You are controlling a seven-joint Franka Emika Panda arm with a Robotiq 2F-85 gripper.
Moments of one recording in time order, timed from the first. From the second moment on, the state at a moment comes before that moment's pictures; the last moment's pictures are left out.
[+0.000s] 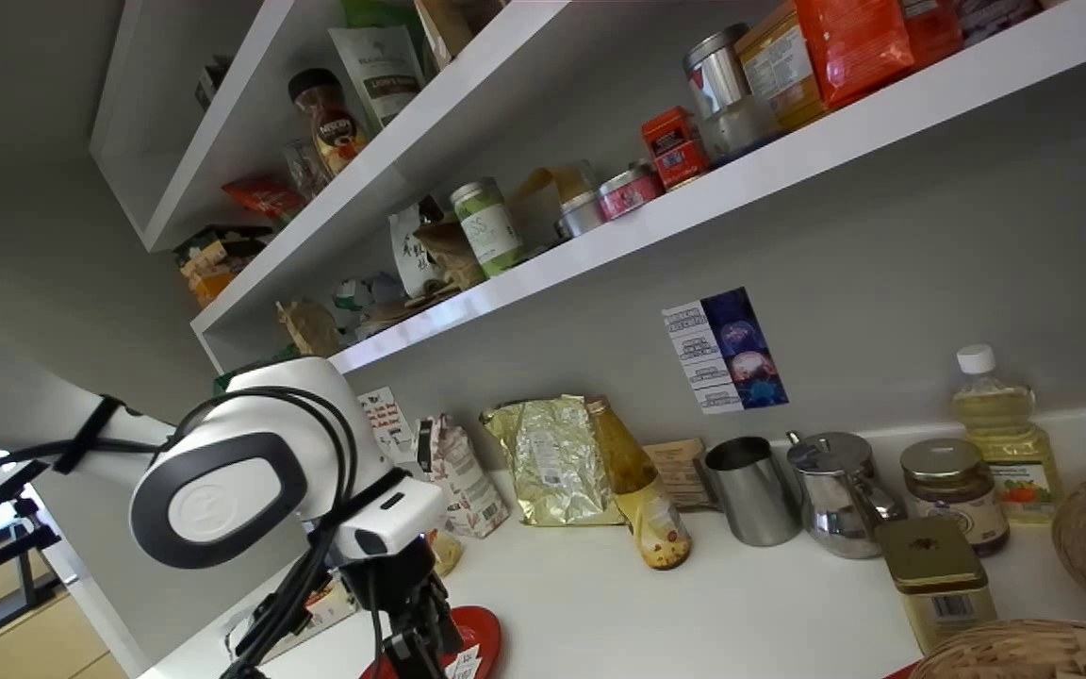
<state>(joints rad) -0.24 0.13 -0.09 -2.43 -0.07 2.57 0.42</state>
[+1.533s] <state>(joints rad) -0.15 0.35 -0.14 -2.40 0.05 2.57 0.39</state>
